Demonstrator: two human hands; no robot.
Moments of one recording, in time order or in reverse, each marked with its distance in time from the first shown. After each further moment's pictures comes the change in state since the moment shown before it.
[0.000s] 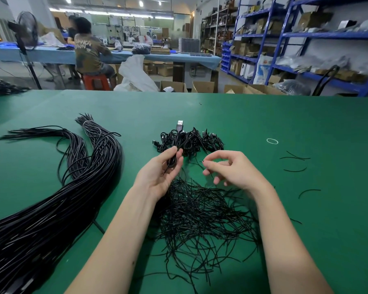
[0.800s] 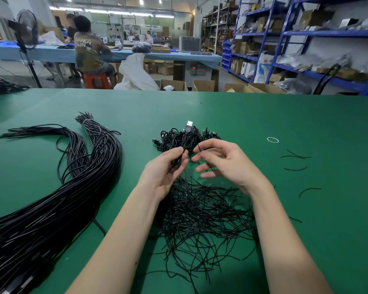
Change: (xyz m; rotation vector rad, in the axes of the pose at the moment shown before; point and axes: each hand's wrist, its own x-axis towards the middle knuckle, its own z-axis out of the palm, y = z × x) left_hand 0.000 -0.009 0.004 0.126 -0.014 0.082; right_hand -0.003 -0.016 0.012 0.192 -0.073 -0.149
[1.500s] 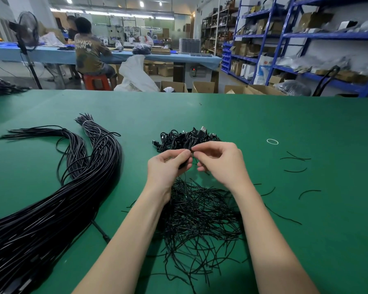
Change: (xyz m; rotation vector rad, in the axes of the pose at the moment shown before) left_hand 0.000 -0.014 0.007 0.272 0.007 0.275; right_hand 0.011 0.005 0.020 -0.142 0.320 -0.100
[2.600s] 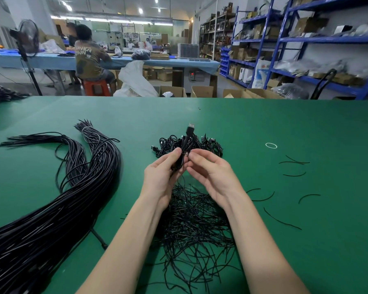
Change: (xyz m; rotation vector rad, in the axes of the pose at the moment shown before) left_hand -0.003 0.010 -0.002 -0.214 -0.031 -0.068; right_hand -0.004 0.005 0.017 0.863 -0.099 0.331
